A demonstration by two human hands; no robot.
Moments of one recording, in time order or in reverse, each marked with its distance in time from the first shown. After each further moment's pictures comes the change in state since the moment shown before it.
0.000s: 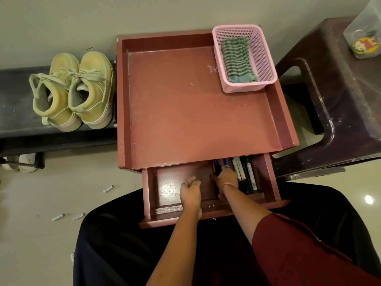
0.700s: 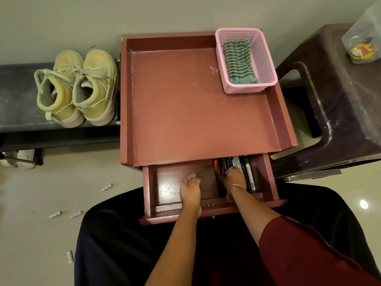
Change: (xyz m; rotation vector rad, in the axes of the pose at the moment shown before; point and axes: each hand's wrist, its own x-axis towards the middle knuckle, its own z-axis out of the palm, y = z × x) left_hand -0.006 0.003 -0.001 -0.053 -0.016 0.020; right_hand 0.010 0.023 -0.009 0.022 0.075 0.031
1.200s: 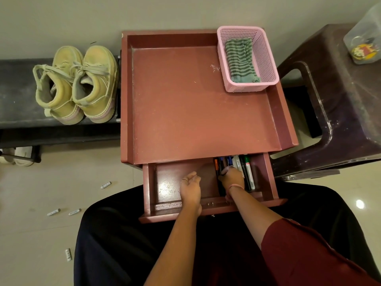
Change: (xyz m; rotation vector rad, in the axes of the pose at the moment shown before) left_hand 0.000 0.001 0.000 -0.032 -0.039 -0.001; right_hand 0.001 -0.001 0.000 -0.035 -0.047 -0.101
